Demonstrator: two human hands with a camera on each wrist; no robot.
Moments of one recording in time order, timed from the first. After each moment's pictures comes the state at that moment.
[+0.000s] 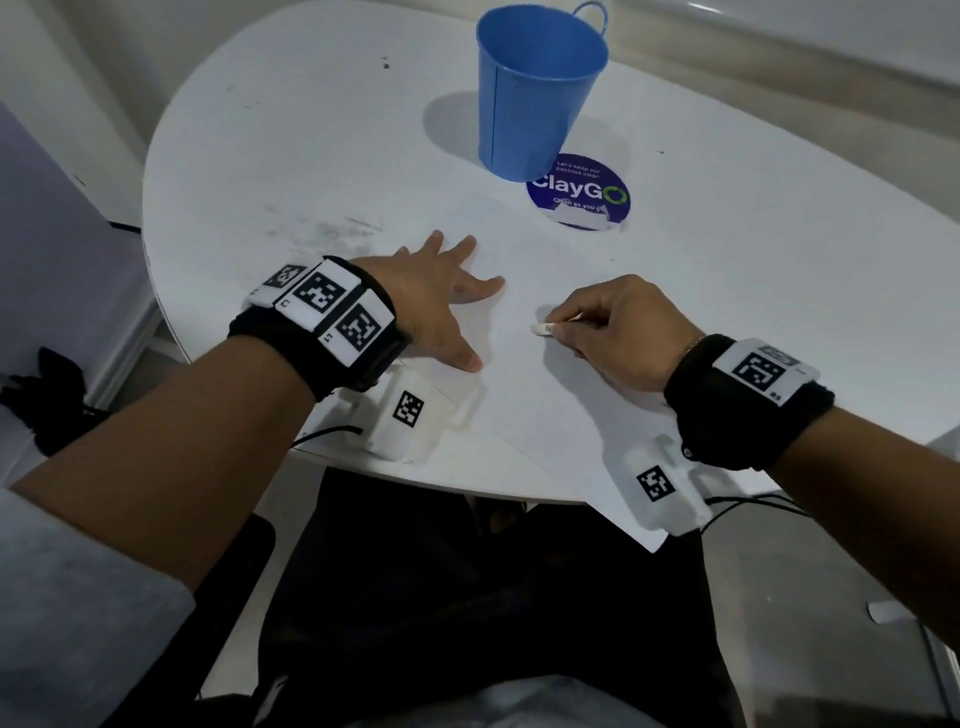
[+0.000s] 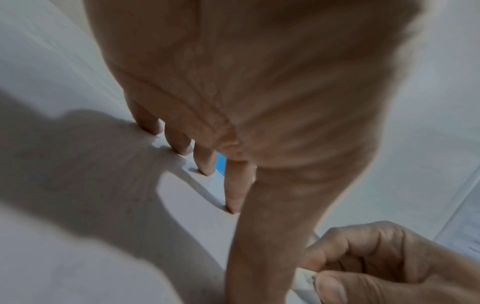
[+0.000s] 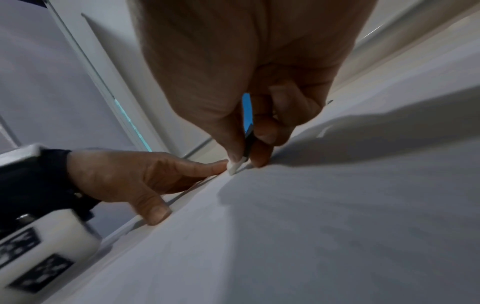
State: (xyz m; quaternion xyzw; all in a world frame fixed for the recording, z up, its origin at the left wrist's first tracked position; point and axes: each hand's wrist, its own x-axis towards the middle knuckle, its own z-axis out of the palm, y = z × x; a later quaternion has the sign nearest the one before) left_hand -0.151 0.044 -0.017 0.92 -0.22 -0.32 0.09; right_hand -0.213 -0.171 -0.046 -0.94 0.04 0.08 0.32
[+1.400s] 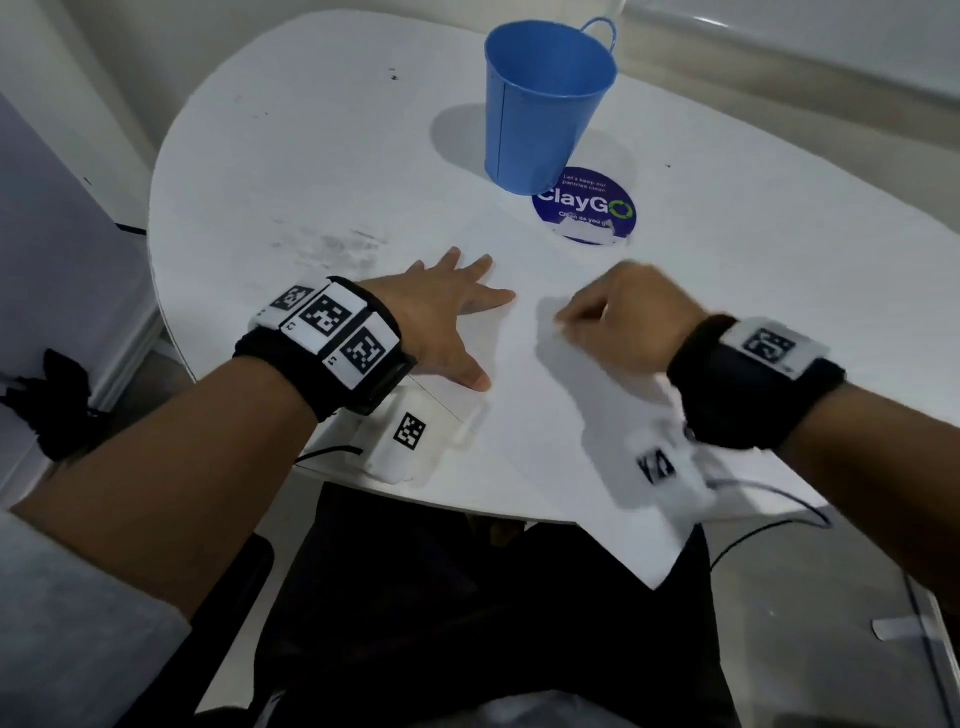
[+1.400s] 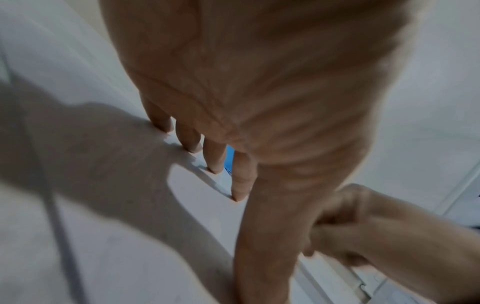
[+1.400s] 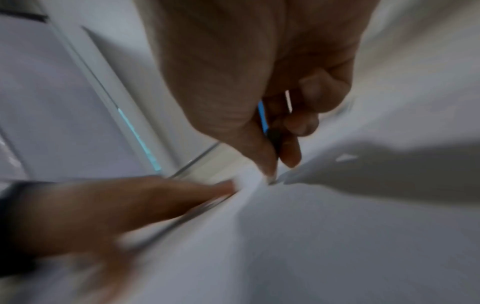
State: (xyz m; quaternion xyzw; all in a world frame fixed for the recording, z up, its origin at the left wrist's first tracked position) left_hand -0.144 0.044 -0.030 0.91 -0.24 -0.31 0.12; right_hand -0.192 -0.165 -0.015 -0.97 0.02 0.11 0.20
